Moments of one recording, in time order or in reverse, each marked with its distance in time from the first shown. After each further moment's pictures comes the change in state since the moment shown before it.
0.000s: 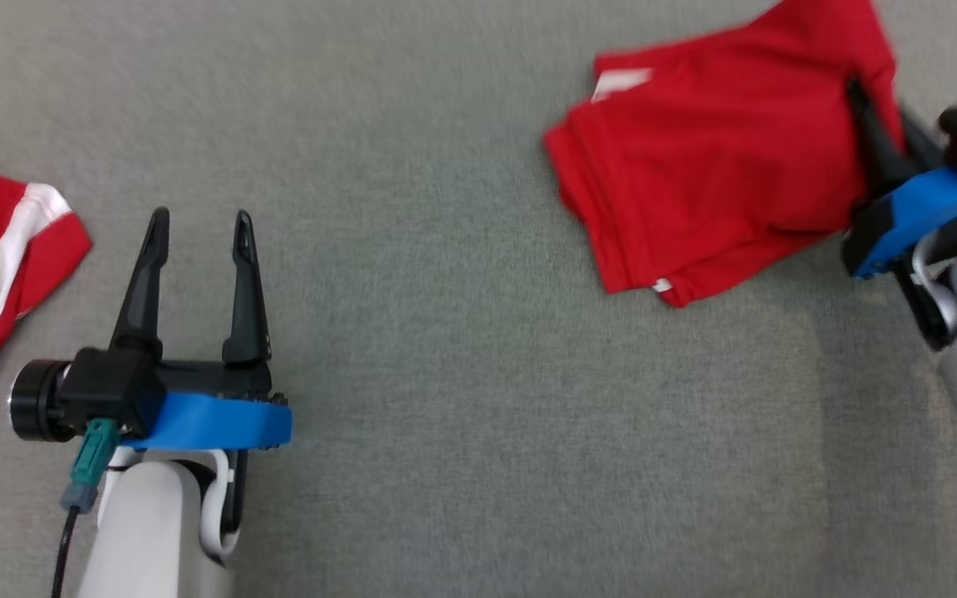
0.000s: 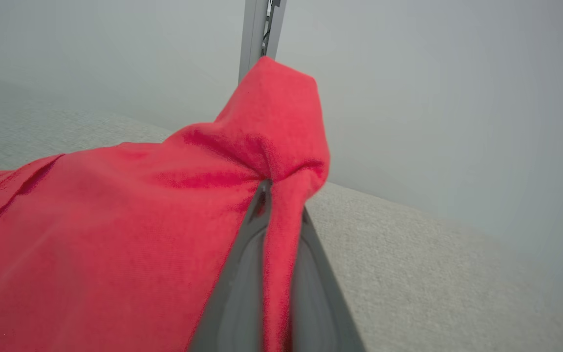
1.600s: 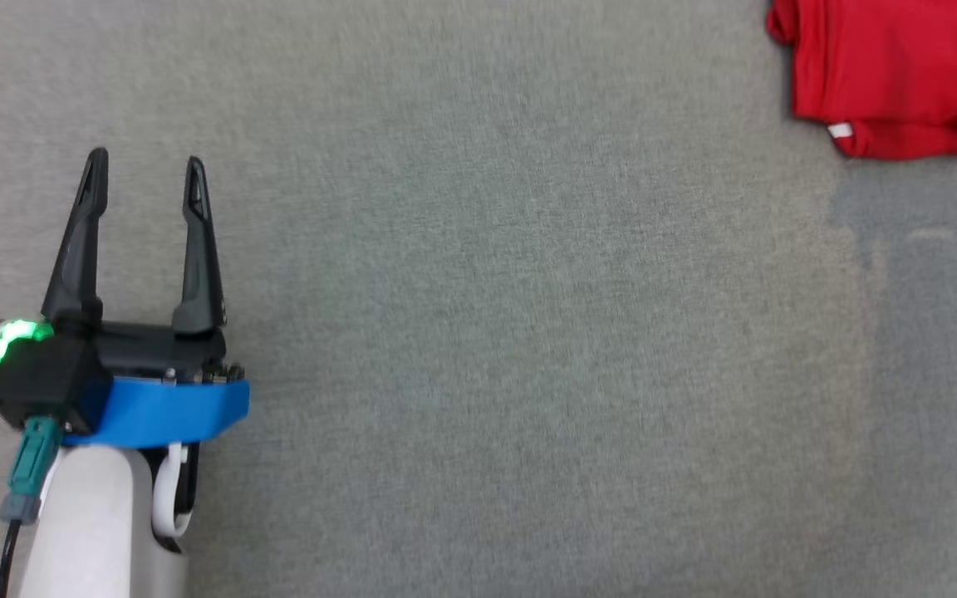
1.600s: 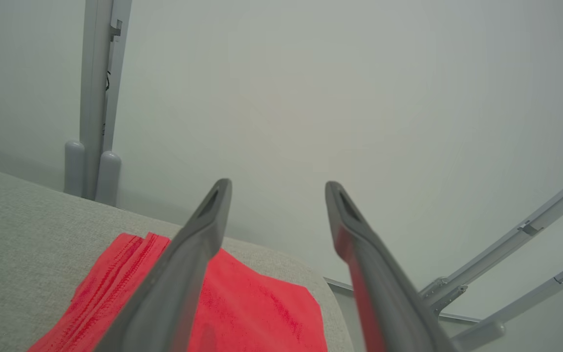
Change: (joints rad) left arm -0.037 0.093 -0.019 -0.148 0.009 0.015 0.000; right arm -0.183 -0.191 -0.146 -0.025 -0.092 0.000 0.002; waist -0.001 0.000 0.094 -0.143
